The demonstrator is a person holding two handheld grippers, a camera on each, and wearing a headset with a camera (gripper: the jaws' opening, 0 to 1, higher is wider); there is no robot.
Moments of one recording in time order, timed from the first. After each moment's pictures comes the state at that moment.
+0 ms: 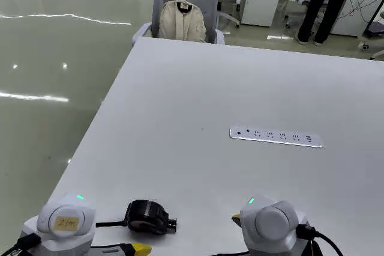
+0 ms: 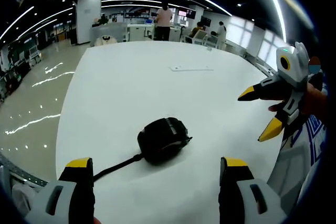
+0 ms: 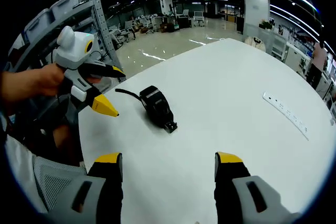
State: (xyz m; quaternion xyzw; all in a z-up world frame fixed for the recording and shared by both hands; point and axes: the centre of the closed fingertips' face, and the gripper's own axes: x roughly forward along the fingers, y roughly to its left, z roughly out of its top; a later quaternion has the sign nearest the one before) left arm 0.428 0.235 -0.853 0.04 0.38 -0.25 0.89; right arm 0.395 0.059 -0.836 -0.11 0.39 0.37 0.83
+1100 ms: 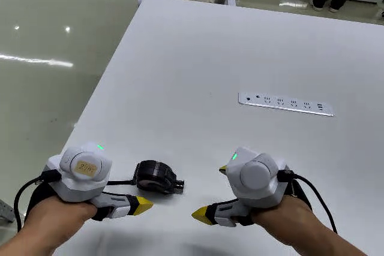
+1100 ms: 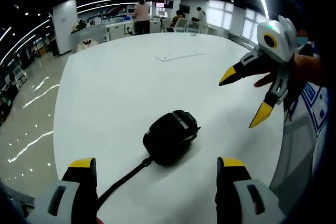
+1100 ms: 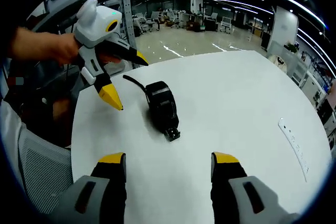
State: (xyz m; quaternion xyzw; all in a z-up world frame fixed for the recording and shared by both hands) left arm 0.447 0.237 -0.874 0.13 0.38 -0.32 0.86; right arm 0.419 0.087 -0.864 -0.20 0.36 0.46 0.79
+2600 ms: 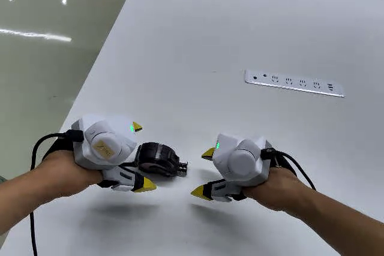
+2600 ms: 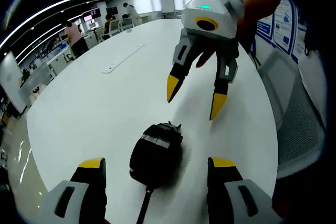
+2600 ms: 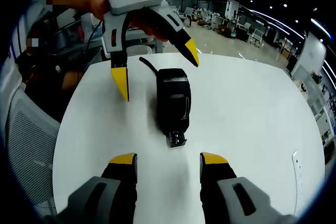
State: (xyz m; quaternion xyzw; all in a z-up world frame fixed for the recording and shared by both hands) left arm 0.458 0.193 -0.880 0.29 0.30 -0.51 0.75; right arm 0.432 0.113 -0.907 -0.28 0.33 0.54 0.72
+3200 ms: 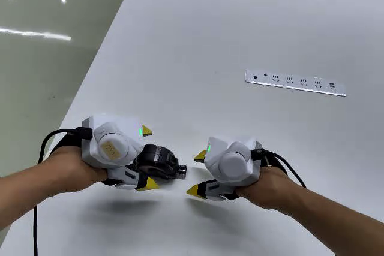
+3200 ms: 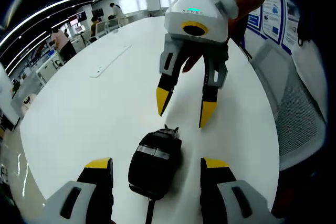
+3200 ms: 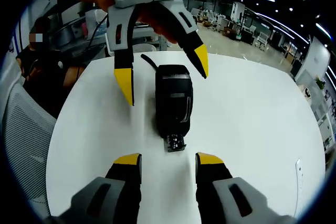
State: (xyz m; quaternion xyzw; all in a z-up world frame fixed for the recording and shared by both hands) left arm 0.462 0.180 -0.886 0.31 0.30 -0.54 0.72; right arm 0.438 0.121 -0.918 -0.29 0.32 0.55 0.71
